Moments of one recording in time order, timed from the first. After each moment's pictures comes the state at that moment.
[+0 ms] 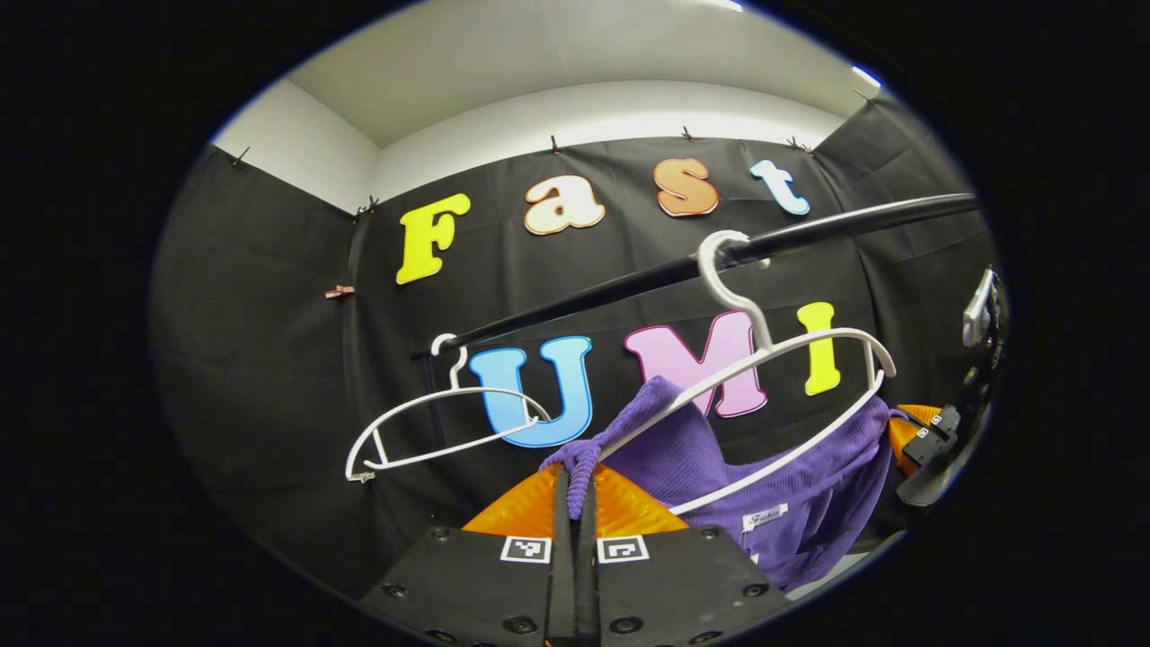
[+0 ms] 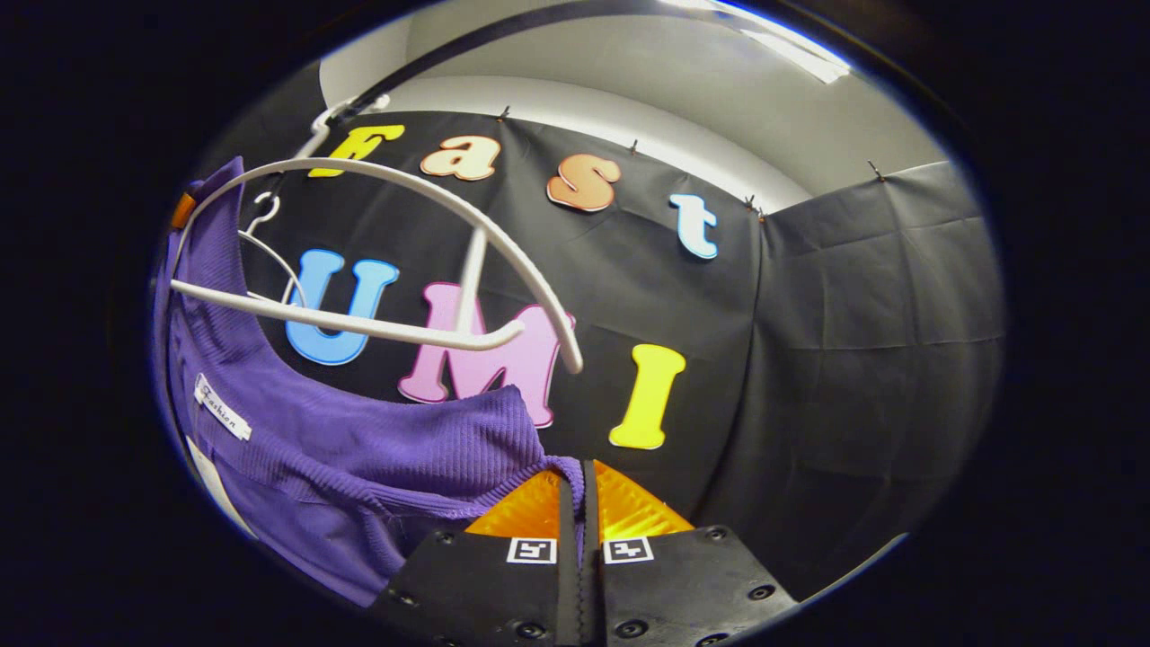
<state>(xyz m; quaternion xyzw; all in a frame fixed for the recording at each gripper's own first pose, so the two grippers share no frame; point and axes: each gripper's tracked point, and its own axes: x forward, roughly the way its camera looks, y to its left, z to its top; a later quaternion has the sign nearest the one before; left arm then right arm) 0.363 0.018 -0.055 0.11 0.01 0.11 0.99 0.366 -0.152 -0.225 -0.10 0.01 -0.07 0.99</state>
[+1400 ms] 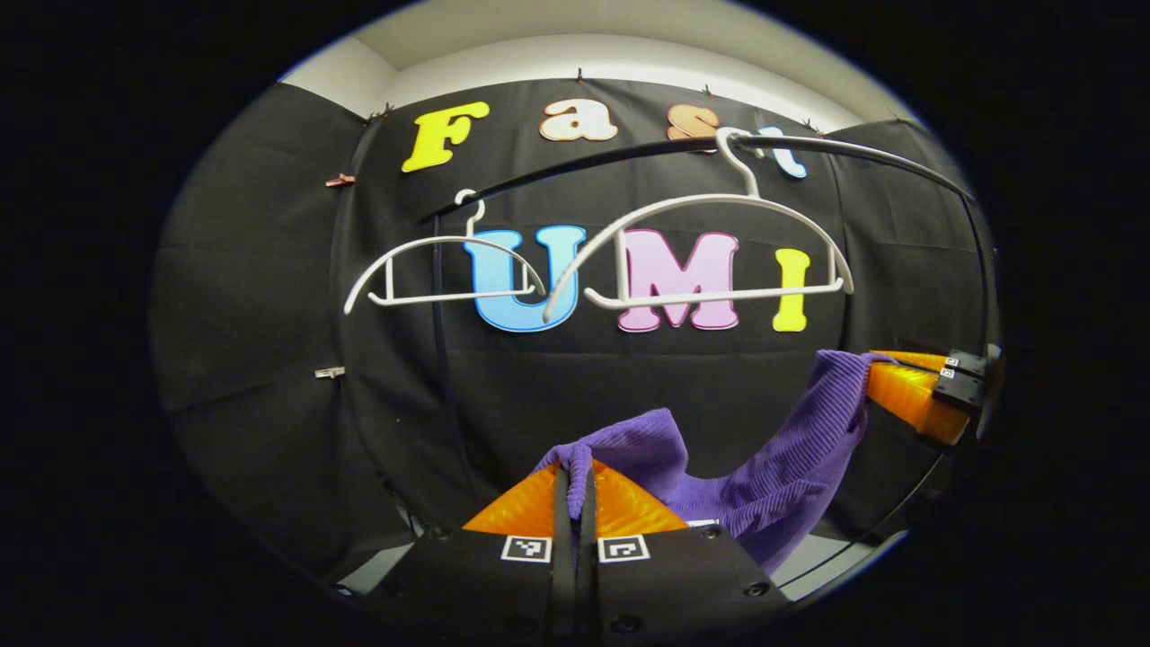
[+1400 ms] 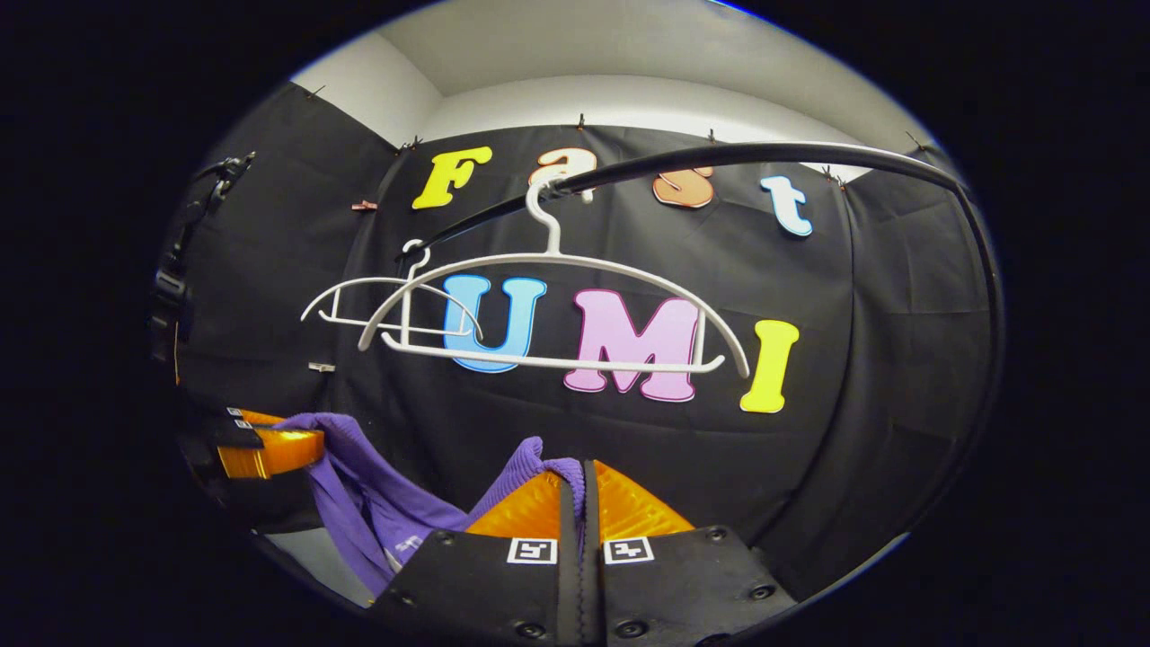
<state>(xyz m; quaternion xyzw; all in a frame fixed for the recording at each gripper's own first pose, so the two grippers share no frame) 0.285 0.015 -0.197 0.02 0.13 0.03 0.99 0.241 0.004 -0.200 -0.03 0.07 0.09 0.99</state>
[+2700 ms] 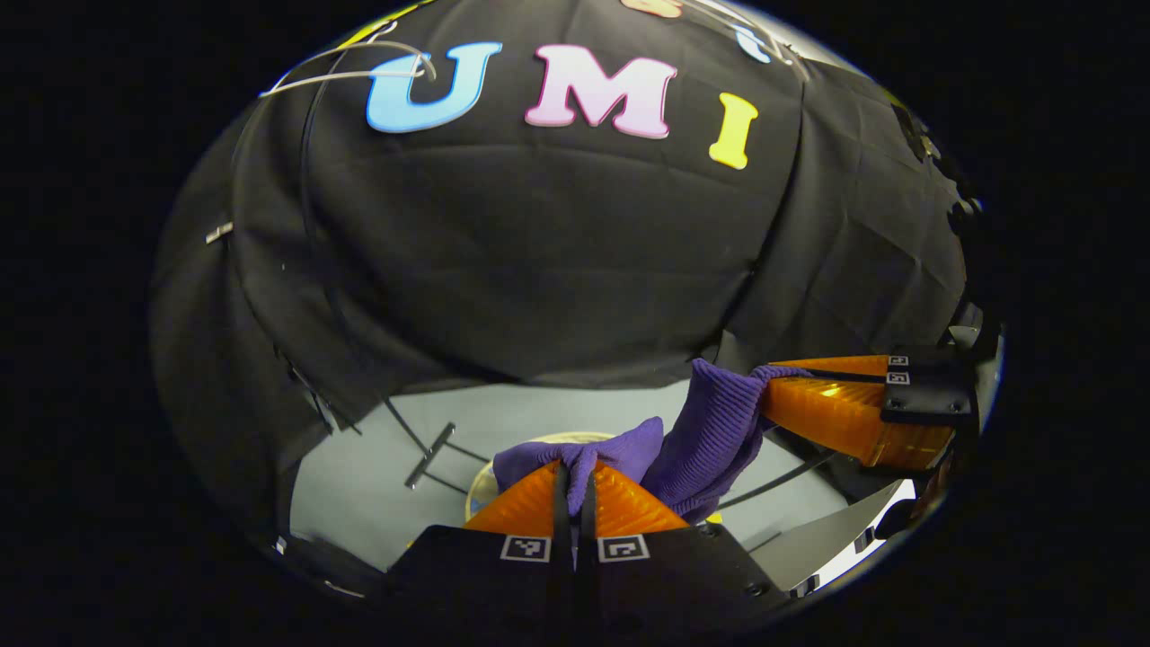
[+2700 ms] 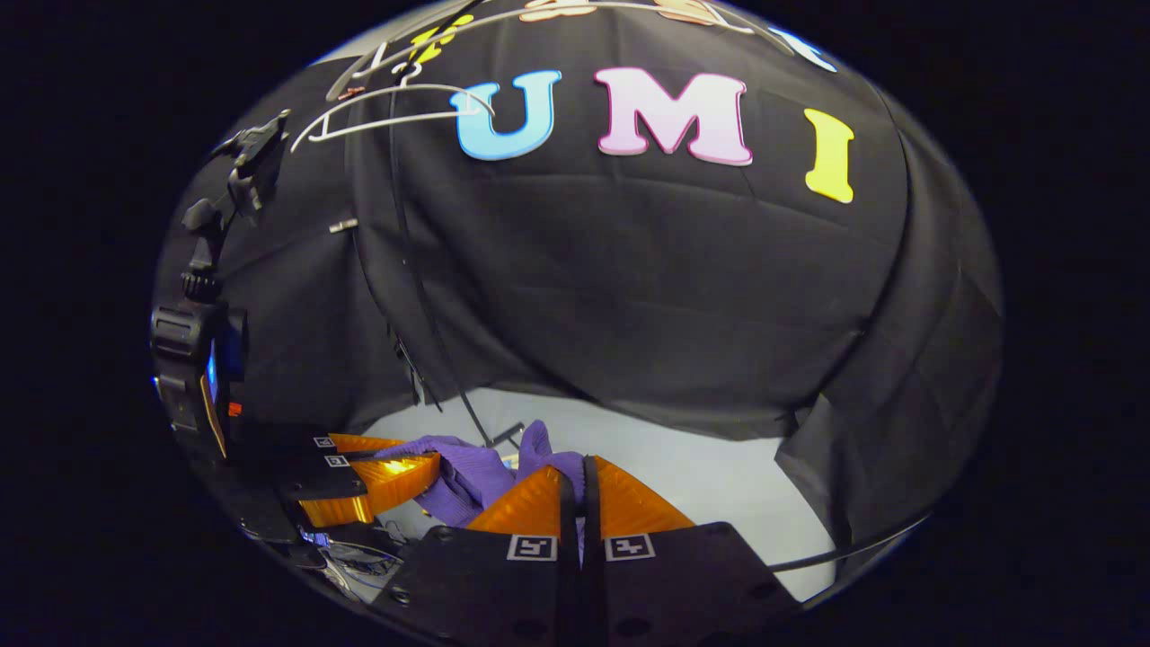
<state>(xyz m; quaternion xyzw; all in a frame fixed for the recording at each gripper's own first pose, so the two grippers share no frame) 0.261 -0.076 -0.473 -0.03 0.41 -0.07 0.91 0.165 -0.007 -0.480 0.00 0.41 0.14 0.90</state>
